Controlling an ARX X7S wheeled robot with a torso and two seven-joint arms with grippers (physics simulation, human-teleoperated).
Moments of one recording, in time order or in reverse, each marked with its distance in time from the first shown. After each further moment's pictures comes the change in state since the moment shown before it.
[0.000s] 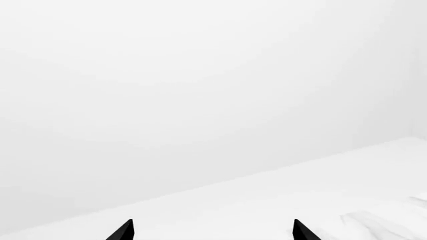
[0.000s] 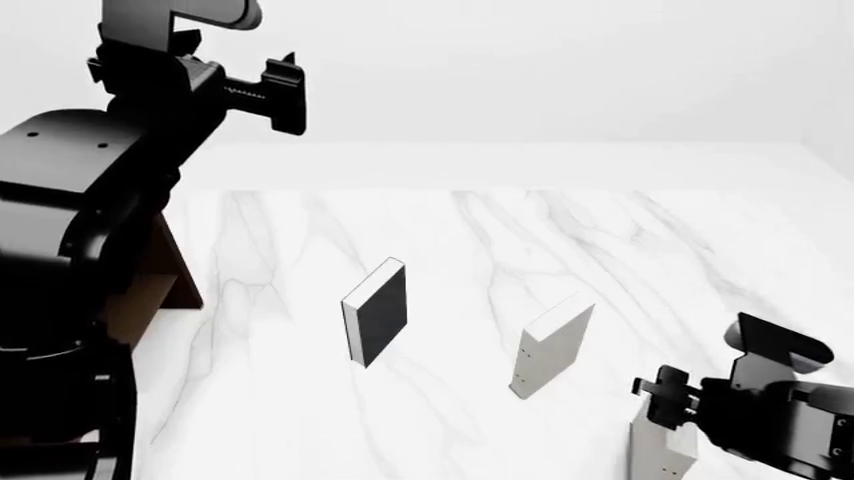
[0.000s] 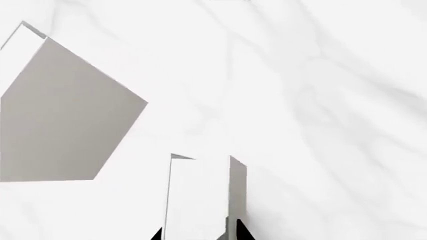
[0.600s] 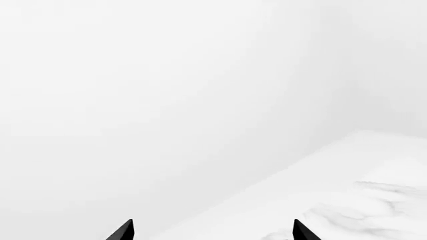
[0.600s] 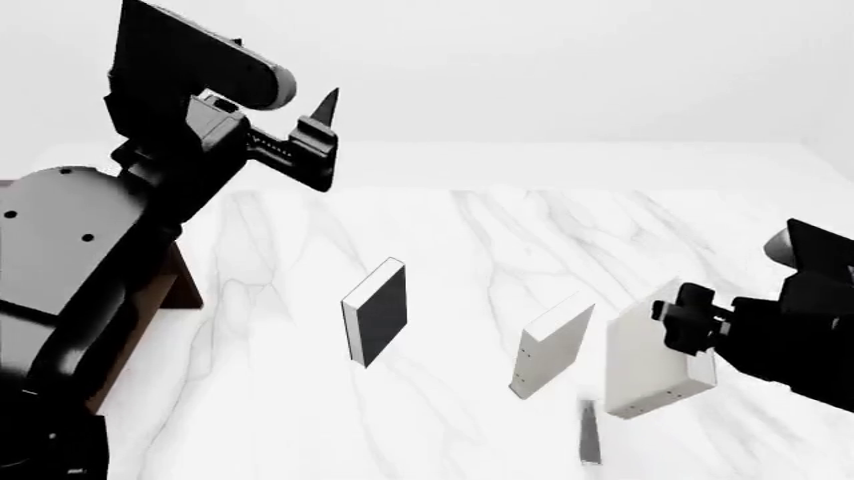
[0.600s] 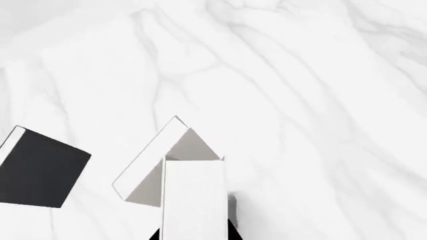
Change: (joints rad) left arm 0.167 -0.091 0.040 0.373 -0.074 -0.011 0.073; right arm 0.161 0.087 0.075 -0.177 0.379 0.093 0.250
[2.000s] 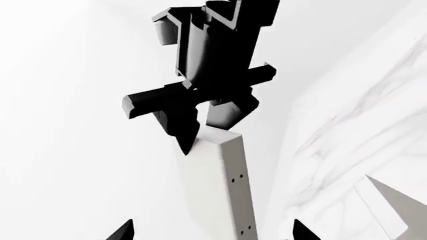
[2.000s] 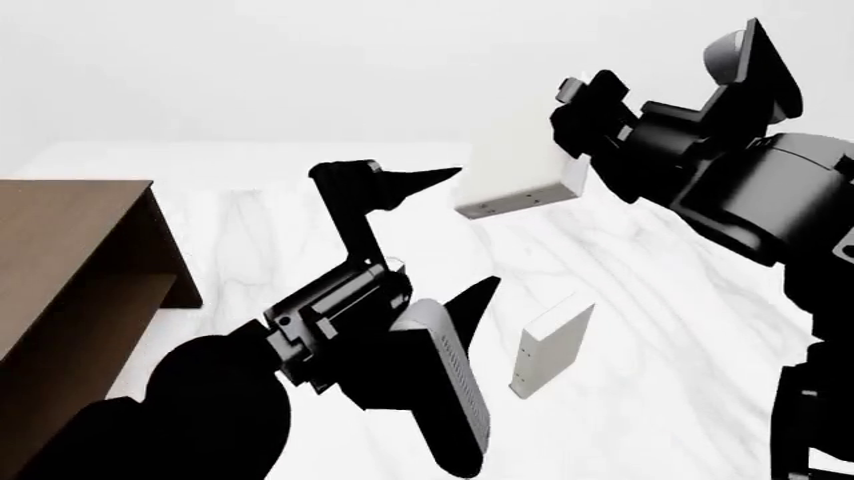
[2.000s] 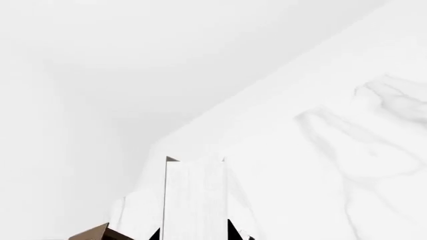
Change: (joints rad) left arm 0.127 -0.145 0.646 0.374 0.501 0.298 0.111; right arm 0.375 -0.389 -0.050 0.002 0.012 -0.317 0.070
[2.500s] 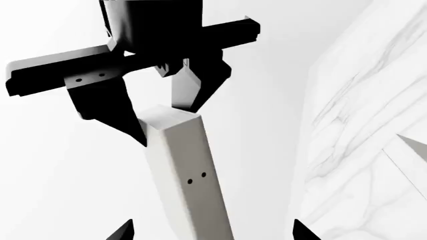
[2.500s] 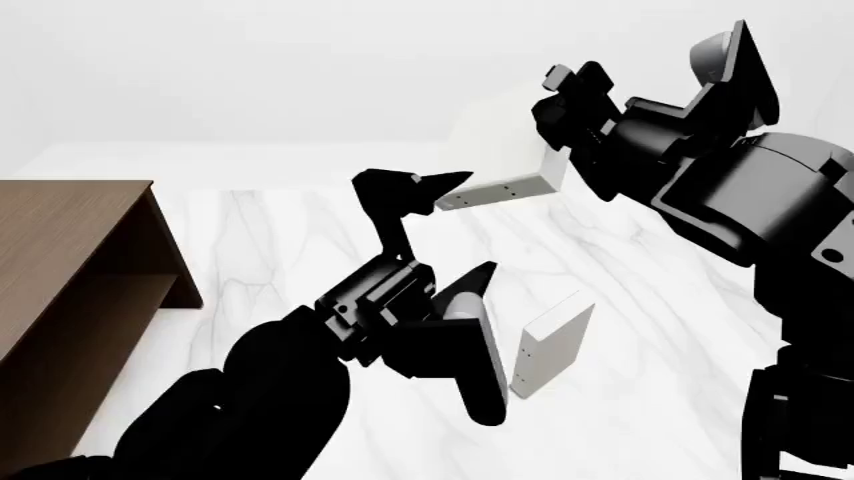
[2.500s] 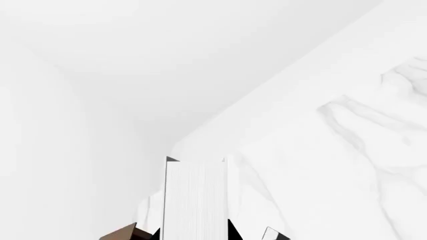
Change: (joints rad) left arm -0.039 0.076 0.165 -0.290 0.168 0.126 -0.117; right arm -0.021 -0.061 0.017 -0.032 0.029 -0.066 0.031
